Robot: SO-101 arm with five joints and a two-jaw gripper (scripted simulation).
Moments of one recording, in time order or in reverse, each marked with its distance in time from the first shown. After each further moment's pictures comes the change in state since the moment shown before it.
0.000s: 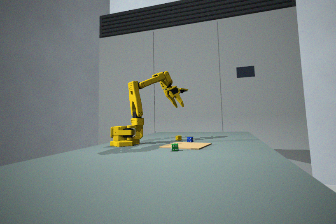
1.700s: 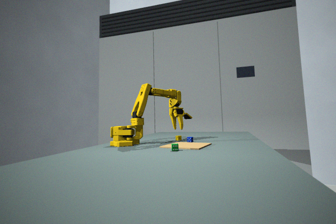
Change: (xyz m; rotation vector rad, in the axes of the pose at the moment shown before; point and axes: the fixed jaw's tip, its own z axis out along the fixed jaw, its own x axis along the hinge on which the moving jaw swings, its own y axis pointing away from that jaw) arm 0.054 0.003 0.085 0.019 0.495 -0.004
